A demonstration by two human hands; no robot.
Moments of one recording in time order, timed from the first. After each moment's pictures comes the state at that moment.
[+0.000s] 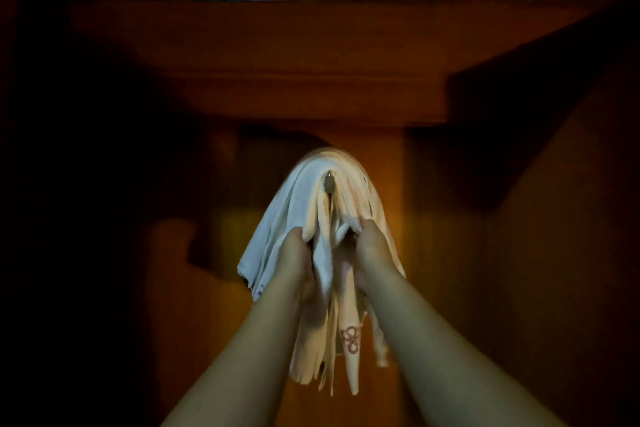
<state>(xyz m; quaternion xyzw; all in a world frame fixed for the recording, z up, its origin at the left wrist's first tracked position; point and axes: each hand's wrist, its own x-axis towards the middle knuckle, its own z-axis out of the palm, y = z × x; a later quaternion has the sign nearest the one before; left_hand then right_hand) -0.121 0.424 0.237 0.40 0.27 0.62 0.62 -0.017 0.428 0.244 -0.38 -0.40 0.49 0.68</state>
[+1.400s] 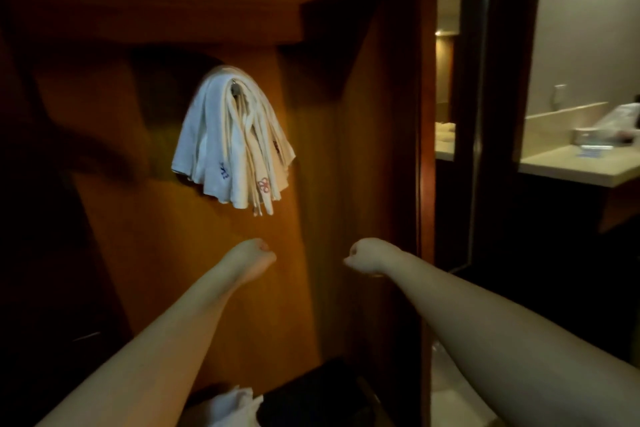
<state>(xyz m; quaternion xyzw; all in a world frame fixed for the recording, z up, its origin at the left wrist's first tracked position) -0.196 0.146 0.090 0.77 0.55 0.17 0.29 0.037 0.072 0.056 -0.80 -0.57 0.15 0.12</state>
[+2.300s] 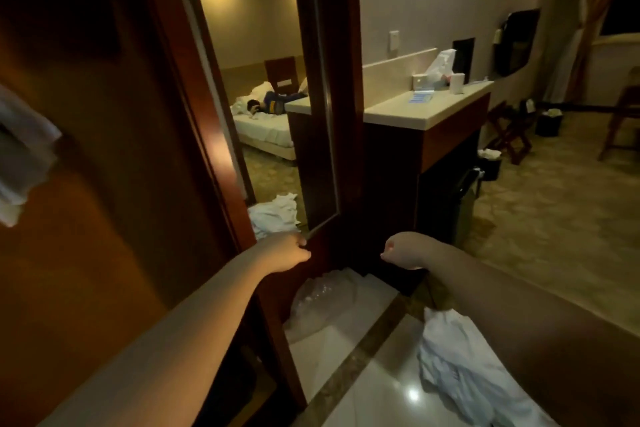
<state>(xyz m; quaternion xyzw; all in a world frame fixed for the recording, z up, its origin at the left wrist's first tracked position) 0.230 -0.012 0.000 0.93 0.31 -0.06 0.19 0.424 -0.198 -0.049 -0.89 -0.40 0.19 0.09</state>
